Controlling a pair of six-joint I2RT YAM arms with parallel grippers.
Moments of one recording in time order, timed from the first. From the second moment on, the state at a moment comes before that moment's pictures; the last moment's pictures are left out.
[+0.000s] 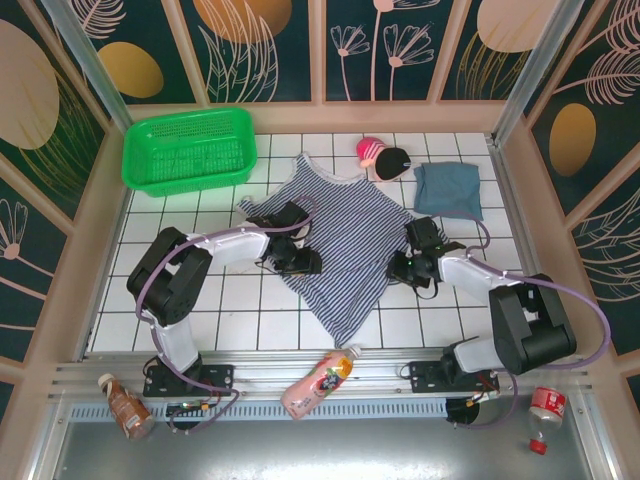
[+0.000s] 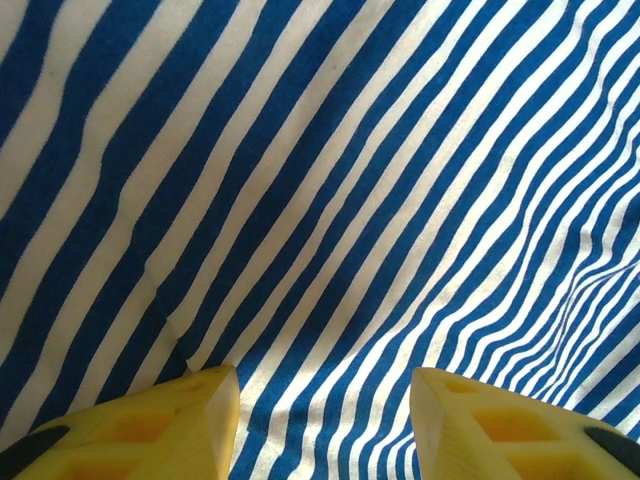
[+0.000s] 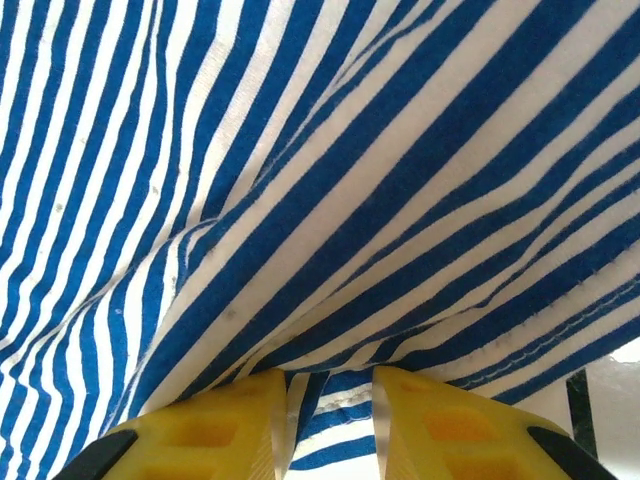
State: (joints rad) left arm -0.66 1.83 1.09 -0.50 0.33 -0.62; right arm 0.34 1.39 0.63 -0.42 -0.17 0.59
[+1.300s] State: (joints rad) left arm -0.53 1.82 1.13 -0.54 0.36 -0.49; right arm 0.46 1.22 0.66 -0.50 -0.14 0.47
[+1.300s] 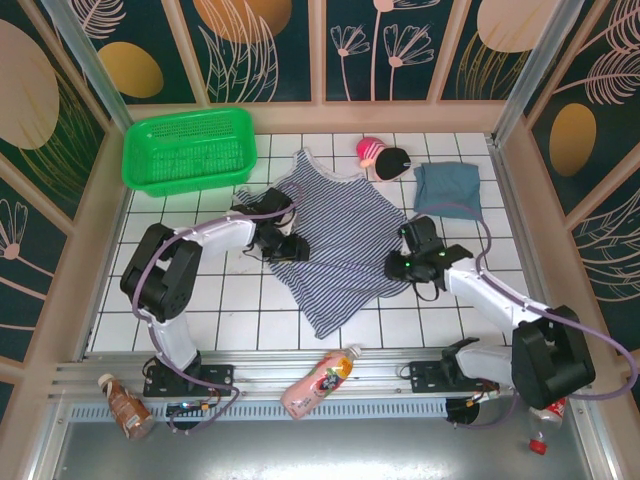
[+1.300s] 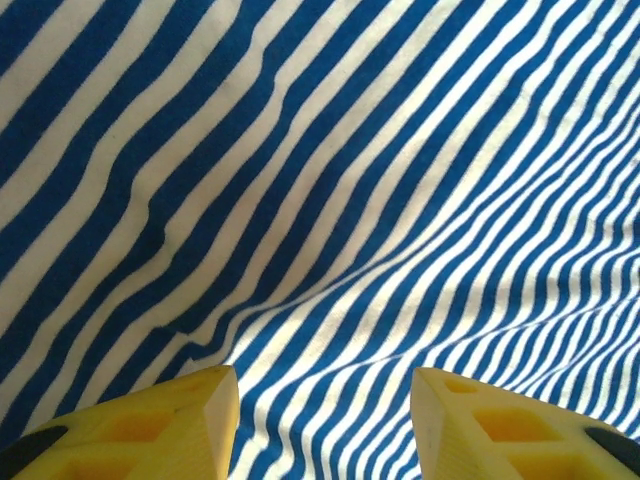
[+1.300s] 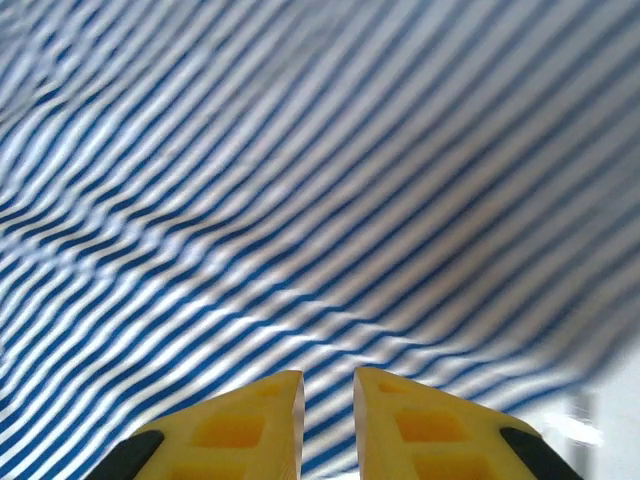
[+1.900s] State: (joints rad) left arm -0.56 1.73 0.94 -0.47 0.42 -0.58; right arm 0.48 1.41 0.64 -0.49 -0.20 0.50
